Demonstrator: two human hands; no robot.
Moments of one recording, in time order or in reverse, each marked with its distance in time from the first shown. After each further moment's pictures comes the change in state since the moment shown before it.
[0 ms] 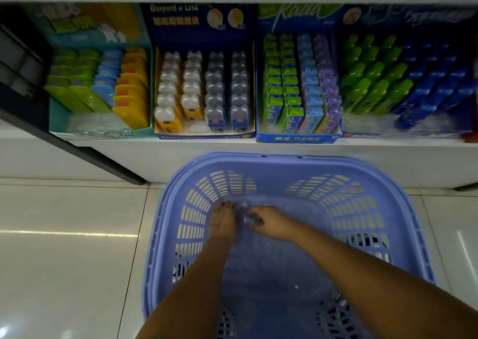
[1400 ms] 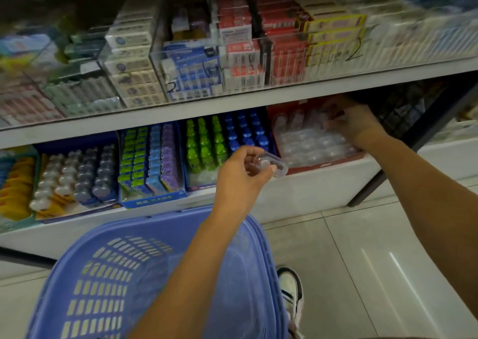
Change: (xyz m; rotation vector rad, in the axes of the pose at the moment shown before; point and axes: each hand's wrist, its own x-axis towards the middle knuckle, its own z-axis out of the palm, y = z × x) left_hand -0.127 0.365 -0.070 -0.570 0.146 0.644; right_hand -0.231 0.153 -0.386 -0.070 1.035 0.018
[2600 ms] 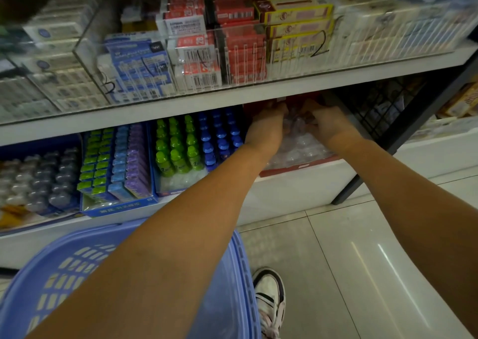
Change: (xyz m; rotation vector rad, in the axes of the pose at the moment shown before) left_hand 0.123 0.022 0.103 0.677 -0.195 0.294; right_hand 0.004 0.009 0.006 -0.333 -0.105 -0.087
